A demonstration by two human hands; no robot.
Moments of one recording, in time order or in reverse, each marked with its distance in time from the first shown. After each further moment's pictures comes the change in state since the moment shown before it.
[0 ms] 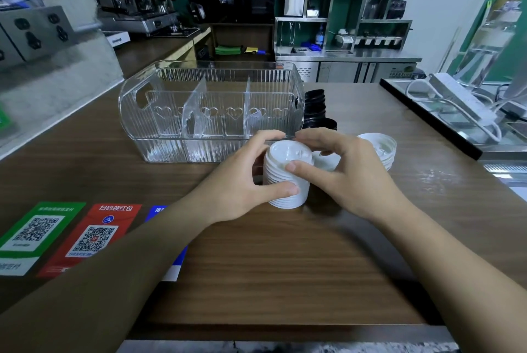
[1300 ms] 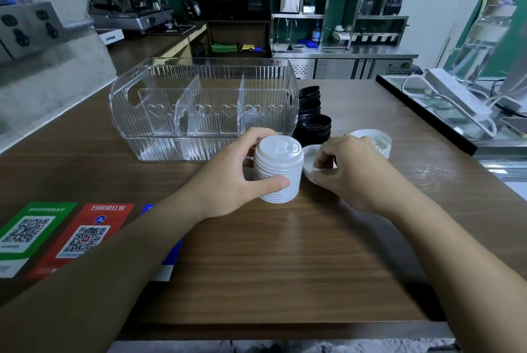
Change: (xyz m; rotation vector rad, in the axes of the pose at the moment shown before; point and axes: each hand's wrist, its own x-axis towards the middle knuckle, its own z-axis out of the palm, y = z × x) left_hand 0.002 0.001 -0.006 0.083 0.009 0.033; right_hand 0.005 0.019 -0.016 -0.454 -0.138 0.072
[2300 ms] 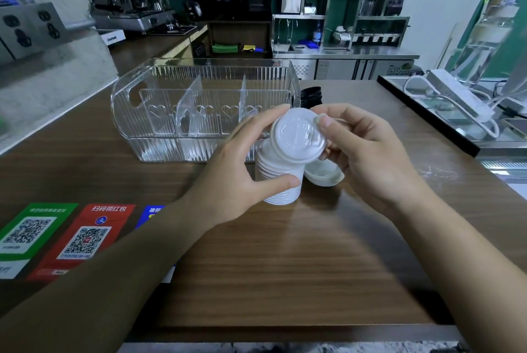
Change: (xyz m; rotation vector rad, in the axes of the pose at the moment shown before) left_hand -0.004 0.020 0.008 0.046 0.225 0.230; right_hand 0.002 -0.019 -0.009 1.244 0.142 0.064
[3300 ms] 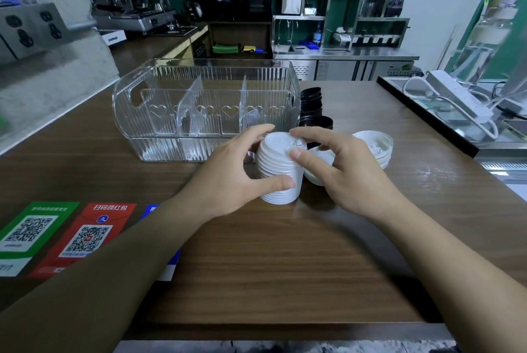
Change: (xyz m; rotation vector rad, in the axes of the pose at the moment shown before) left_hand 0.001 -0.021 -0.004 0.109 -0.143 -0.250; right_hand -0.005 0.016 0.004 -0.828 -0.091 -0.193
